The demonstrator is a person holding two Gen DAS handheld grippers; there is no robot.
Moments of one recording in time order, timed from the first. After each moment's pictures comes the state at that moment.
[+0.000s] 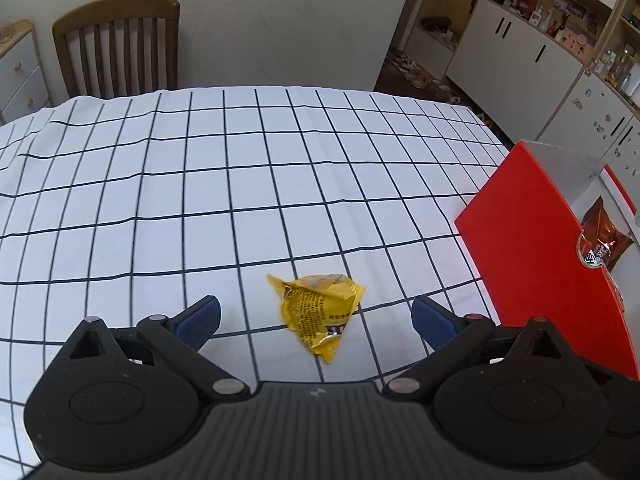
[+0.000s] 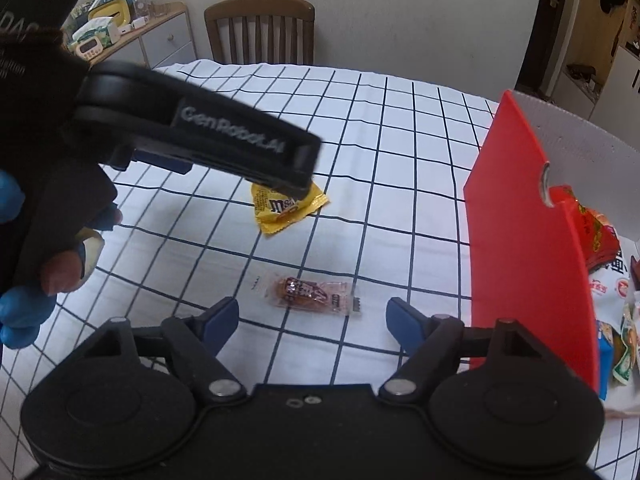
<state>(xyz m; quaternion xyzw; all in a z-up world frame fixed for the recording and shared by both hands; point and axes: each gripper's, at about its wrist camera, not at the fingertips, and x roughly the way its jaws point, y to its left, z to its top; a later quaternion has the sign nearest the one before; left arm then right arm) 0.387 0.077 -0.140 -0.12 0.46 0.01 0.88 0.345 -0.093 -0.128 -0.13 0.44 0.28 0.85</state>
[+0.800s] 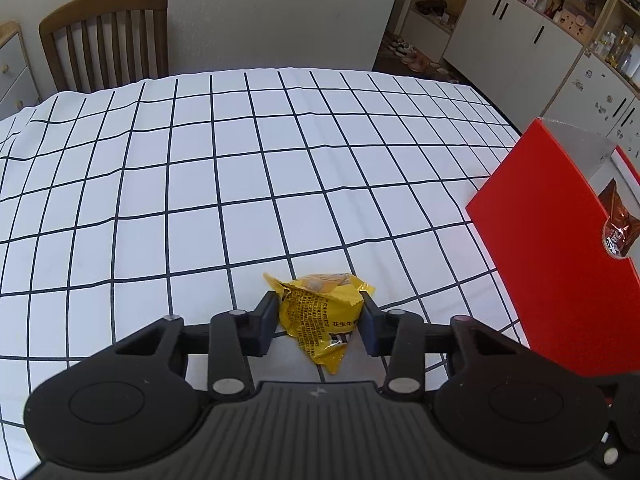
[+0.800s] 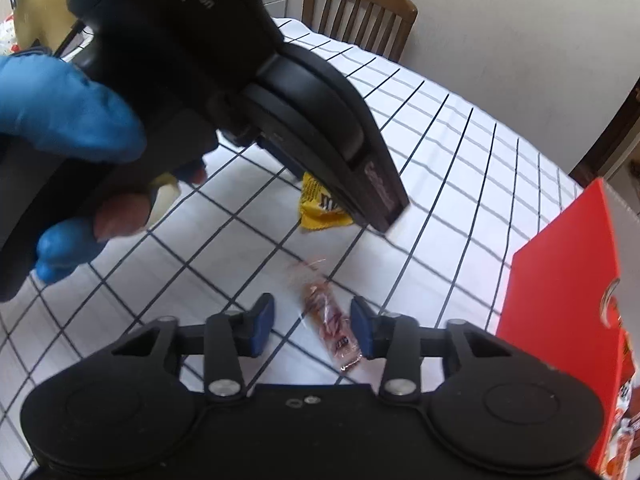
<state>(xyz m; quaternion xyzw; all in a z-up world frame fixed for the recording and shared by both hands) 0.406 0.074 -0.159 -0.10 0.47 0.01 0.87 0.337 -0.065 -0.129 -0.28 0.41 0.38 0.78</state>
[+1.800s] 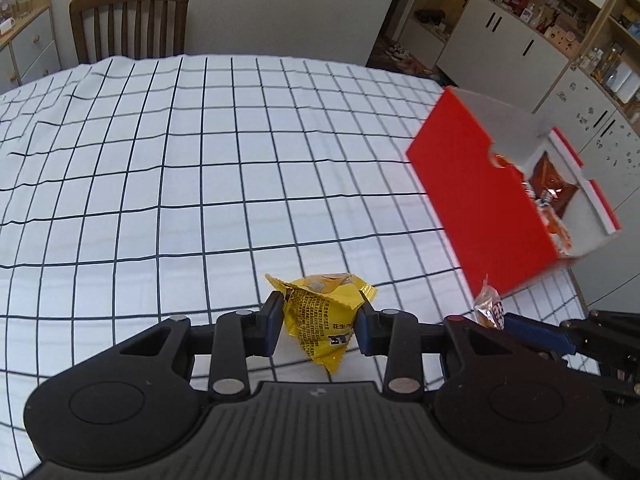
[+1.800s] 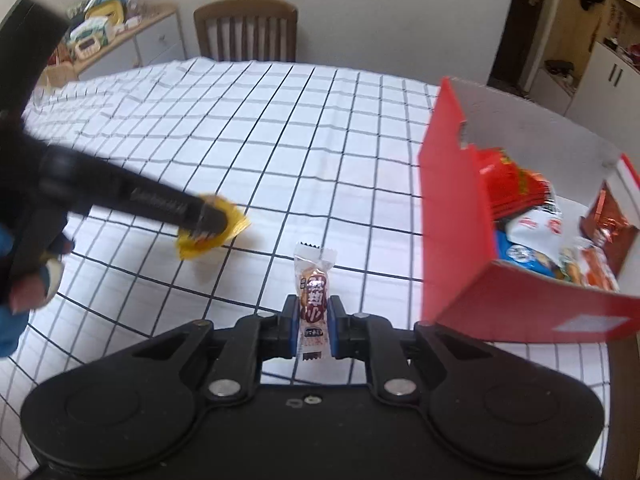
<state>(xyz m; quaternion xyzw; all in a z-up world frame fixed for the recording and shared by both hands) 0.272 0.049 -0.104 -0.14 0.47 0.00 0.87 0.285 -0.143 -0.081 -0.13 0.43 0.25 0.86</state>
